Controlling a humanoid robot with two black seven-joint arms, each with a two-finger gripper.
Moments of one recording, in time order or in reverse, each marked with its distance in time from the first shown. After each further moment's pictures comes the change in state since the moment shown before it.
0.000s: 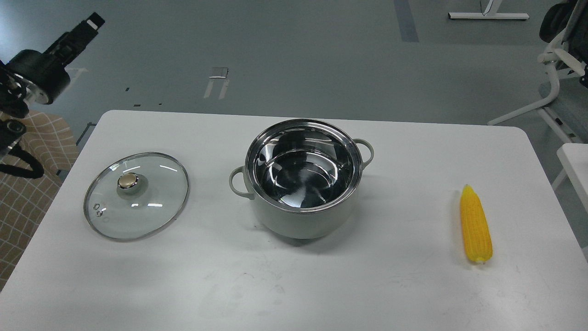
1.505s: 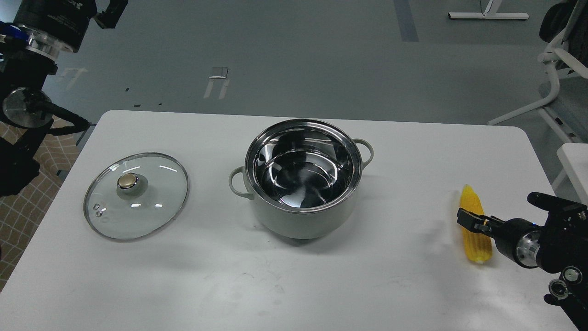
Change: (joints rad) left arm 0.067 -0.208 -0.426 -0.020 -0.692 -0.547 0.053; right arm -0.405 0.155 -0.363 0.214 -1.100 -0.040 -0.106
